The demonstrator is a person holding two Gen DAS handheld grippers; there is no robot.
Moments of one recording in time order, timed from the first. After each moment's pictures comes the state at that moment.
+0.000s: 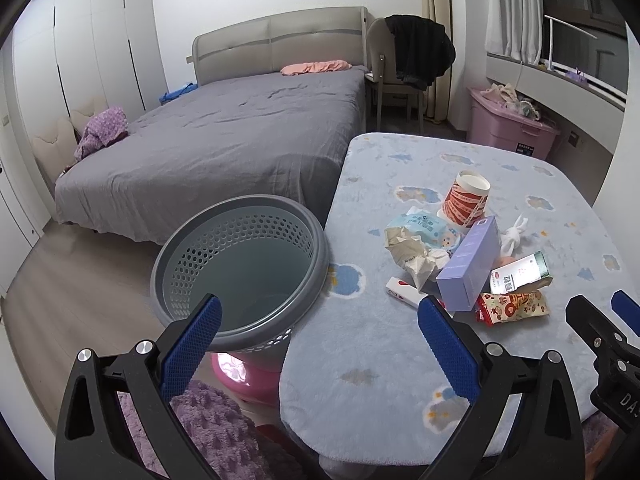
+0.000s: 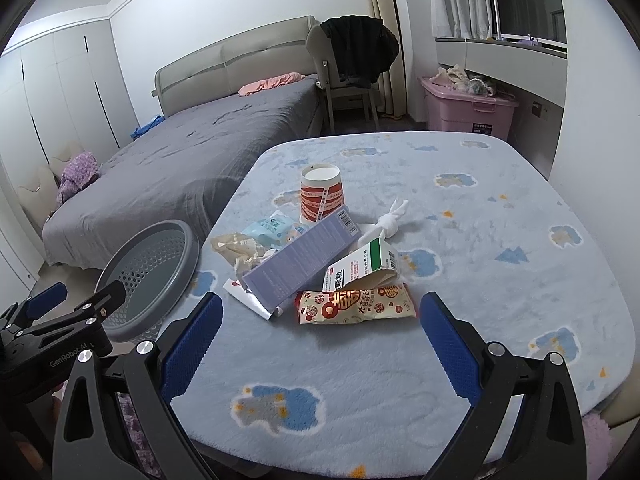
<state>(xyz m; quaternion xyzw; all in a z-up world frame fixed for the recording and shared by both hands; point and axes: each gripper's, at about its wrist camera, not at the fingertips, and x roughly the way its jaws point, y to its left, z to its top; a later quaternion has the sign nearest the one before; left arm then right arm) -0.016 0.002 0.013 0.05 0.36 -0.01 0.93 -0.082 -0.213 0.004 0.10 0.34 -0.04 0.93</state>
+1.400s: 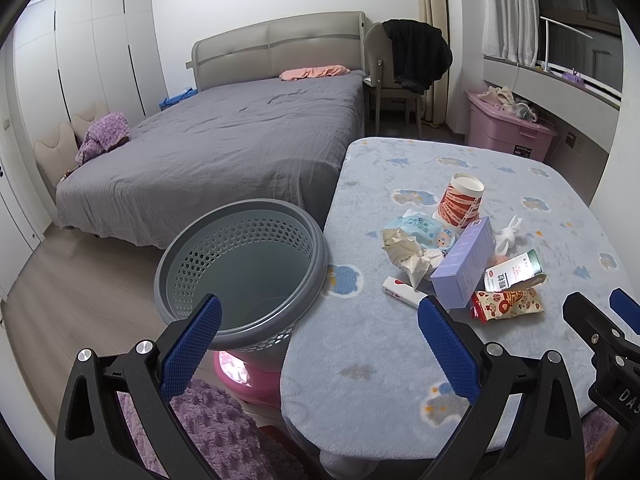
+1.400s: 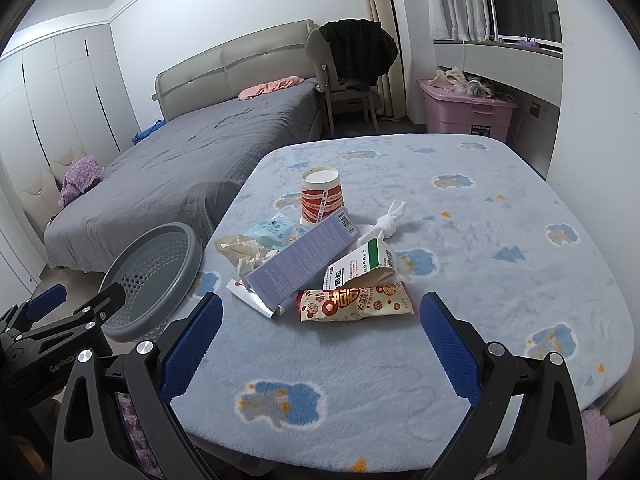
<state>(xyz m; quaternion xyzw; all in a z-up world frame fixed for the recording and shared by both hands) -0.027 0.000 0.017 0.05 0.35 -0.01 0.93 -0.088 -0.213 0.007 0.10 0.34 -0.04 0.93</state>
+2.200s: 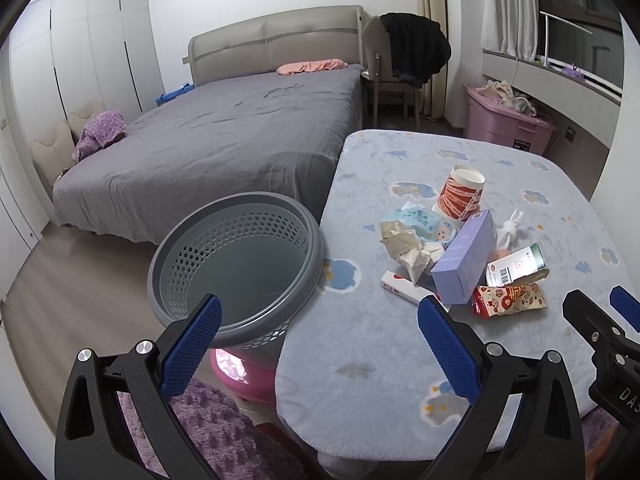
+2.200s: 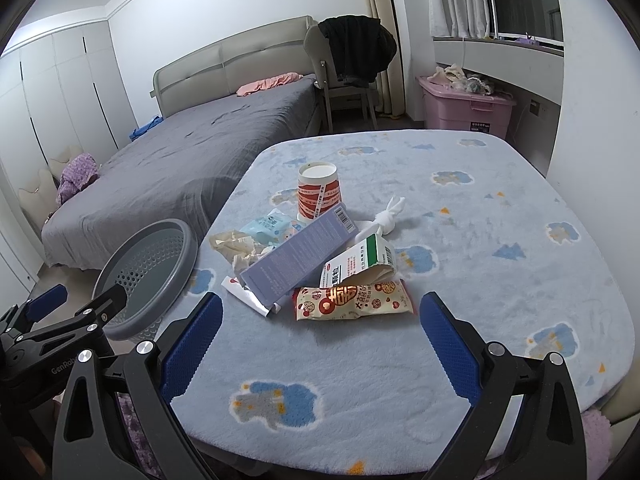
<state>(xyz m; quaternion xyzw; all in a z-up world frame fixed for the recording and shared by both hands) -0.023 -0.002 0.009 0.05 0.36 -0.02 0.93 -0.086 -0.216 0.002 0.10 0.35 -0.04 0.93</state>
